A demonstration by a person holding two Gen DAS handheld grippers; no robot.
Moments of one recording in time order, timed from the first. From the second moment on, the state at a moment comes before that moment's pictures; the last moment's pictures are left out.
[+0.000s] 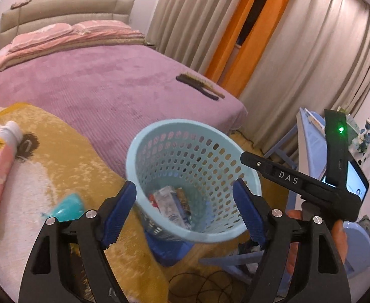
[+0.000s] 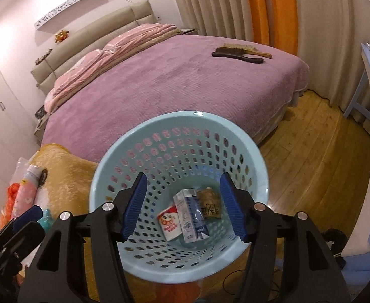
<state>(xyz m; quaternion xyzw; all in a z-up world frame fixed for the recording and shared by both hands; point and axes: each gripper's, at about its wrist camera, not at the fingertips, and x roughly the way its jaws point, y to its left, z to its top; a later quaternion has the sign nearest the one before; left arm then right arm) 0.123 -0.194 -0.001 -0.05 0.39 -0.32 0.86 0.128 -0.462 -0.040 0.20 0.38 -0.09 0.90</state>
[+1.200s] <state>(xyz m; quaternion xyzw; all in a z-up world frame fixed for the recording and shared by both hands) 0.119 0.116 -0.029 -0.05 0.41 -0.12 0.90 0.141 -0.237 -0.066 0.12 0.43 0.11 0.89</state>
